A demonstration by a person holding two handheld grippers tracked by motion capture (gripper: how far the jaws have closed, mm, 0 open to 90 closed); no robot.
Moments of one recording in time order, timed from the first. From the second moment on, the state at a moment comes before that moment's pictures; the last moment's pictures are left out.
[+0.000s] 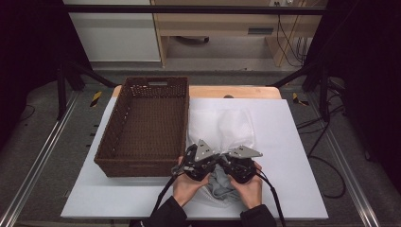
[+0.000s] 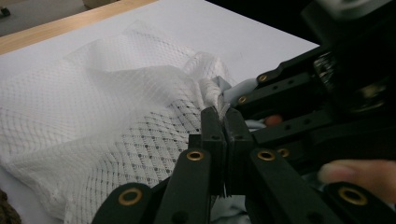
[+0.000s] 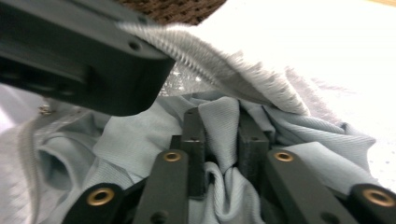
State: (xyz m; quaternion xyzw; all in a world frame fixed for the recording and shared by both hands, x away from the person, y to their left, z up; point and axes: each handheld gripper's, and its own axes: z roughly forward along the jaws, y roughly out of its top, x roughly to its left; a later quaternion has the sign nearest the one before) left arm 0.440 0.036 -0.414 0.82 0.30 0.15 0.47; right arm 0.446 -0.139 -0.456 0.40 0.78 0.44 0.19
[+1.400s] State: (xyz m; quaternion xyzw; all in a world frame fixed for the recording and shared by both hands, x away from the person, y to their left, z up) left arm 0.432 0.029 -0.397 0.82 0.27 0.17 0.48; right arm 0.441 -0.140 -0.453 0.39 0.80 0.43 0.17
